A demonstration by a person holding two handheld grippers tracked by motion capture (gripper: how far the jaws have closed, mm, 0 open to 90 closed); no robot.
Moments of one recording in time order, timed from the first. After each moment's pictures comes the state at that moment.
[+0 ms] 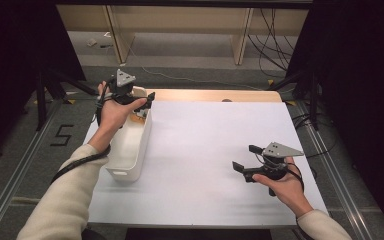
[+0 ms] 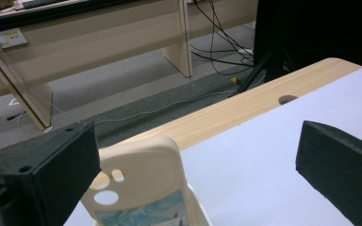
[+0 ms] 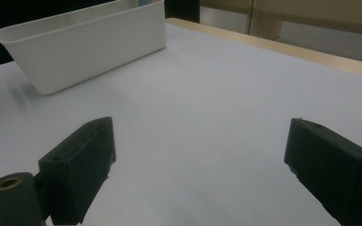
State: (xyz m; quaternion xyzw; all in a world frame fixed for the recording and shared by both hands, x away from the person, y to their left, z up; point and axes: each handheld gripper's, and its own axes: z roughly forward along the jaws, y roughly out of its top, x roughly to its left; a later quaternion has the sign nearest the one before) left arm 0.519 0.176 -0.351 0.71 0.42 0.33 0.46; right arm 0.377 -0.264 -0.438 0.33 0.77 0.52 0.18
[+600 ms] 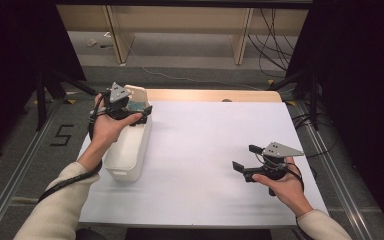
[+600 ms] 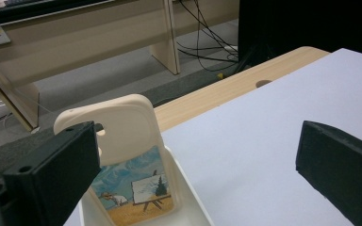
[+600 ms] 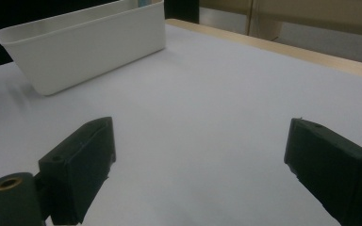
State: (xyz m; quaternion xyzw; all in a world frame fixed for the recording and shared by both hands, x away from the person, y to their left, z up) left arm 0.478 0.183 -0.361 0.72 0.40 0.31 0.47; right arm 0.376 -0.264 -0.437 0.33 0.77 0.52 0.18
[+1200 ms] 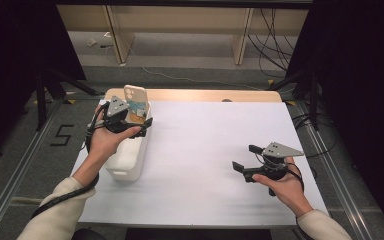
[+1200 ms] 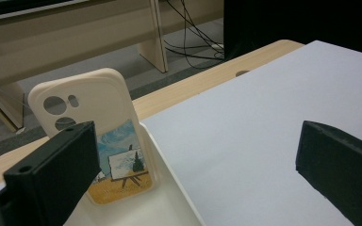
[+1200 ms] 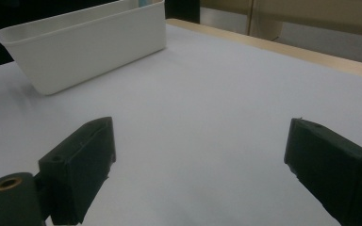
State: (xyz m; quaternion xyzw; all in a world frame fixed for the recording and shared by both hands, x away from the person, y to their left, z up) left arm 0.450 0.184 -0.375 0.73 0.39 0.30 0.48; right arm 0.376 -0.264 -0.436 0.33 0.77 0.52 0.18
